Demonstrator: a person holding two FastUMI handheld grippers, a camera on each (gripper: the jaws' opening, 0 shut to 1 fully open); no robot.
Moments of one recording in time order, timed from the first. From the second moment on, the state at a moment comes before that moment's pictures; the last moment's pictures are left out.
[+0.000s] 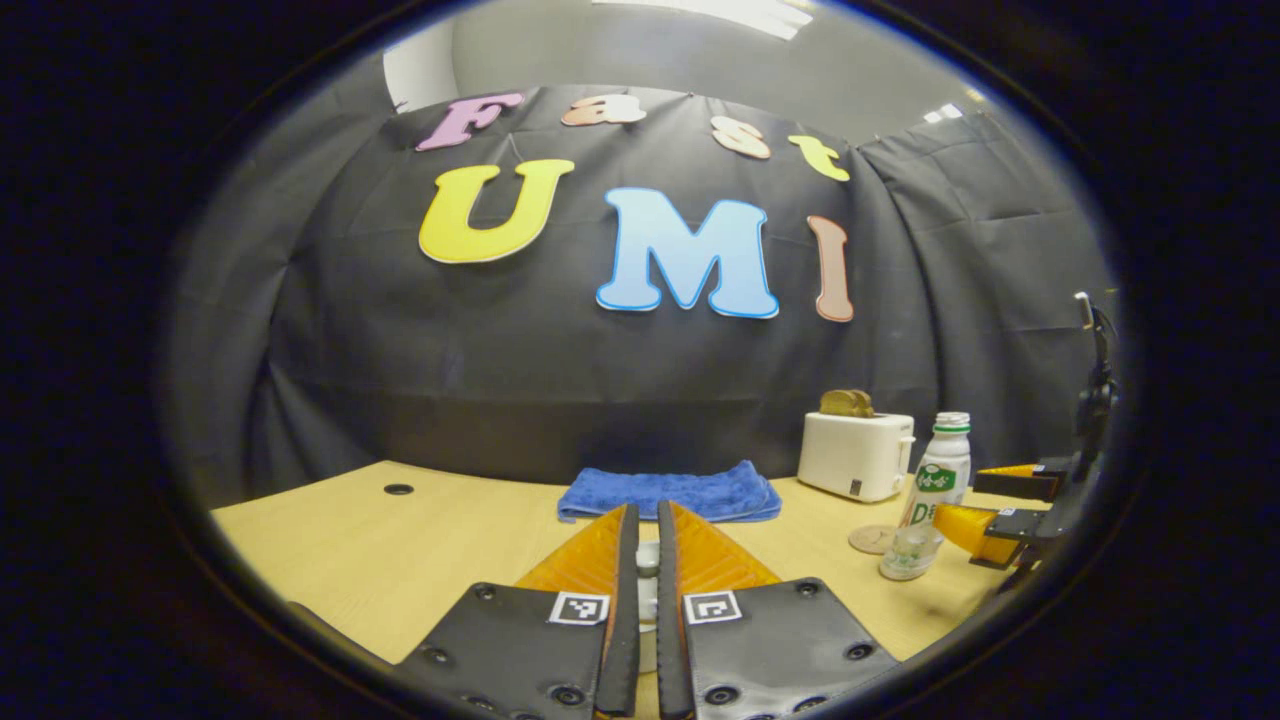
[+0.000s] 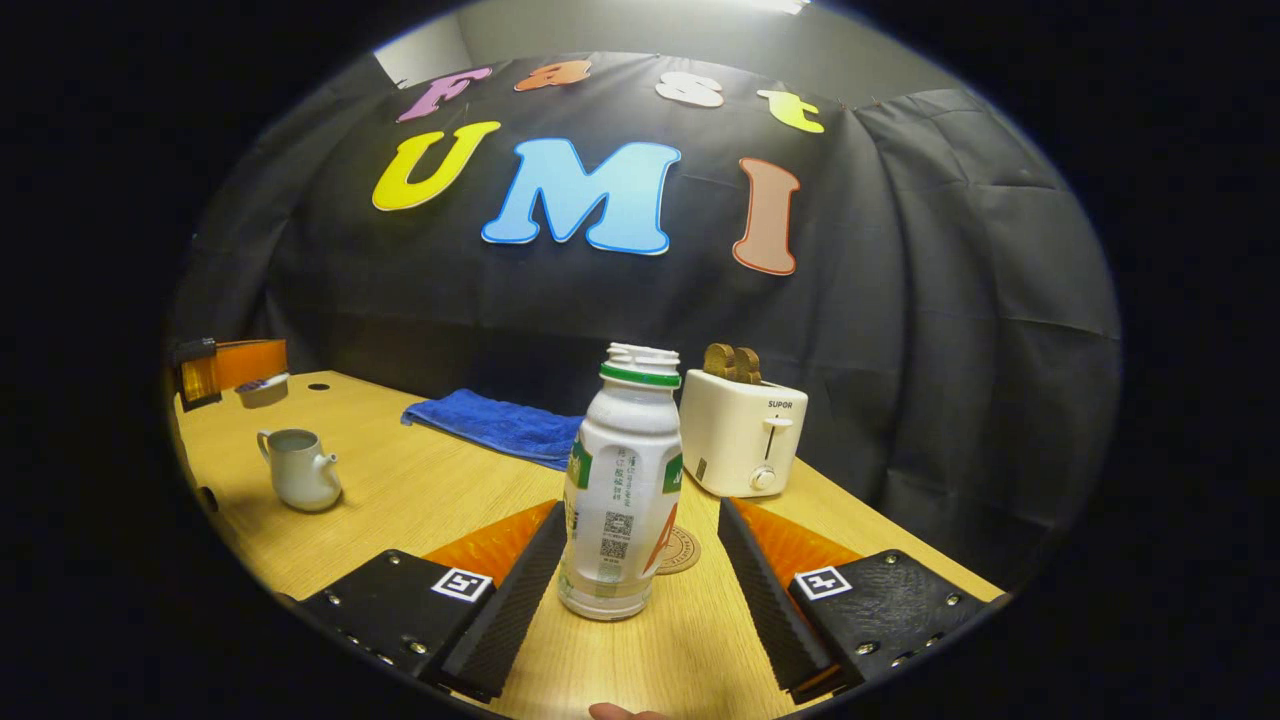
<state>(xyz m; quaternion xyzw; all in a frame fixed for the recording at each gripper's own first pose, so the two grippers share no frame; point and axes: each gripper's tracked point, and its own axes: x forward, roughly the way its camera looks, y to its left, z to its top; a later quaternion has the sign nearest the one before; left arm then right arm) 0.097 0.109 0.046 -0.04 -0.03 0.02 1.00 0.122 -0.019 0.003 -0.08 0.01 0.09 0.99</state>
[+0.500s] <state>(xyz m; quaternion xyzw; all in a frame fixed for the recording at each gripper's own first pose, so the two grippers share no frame) 0.093 0.106 0.047 -0.03 -0.04 0.01 1.00 0.150 -0.008 -0.009 -0.06 0.04 0.10 0.99</state>
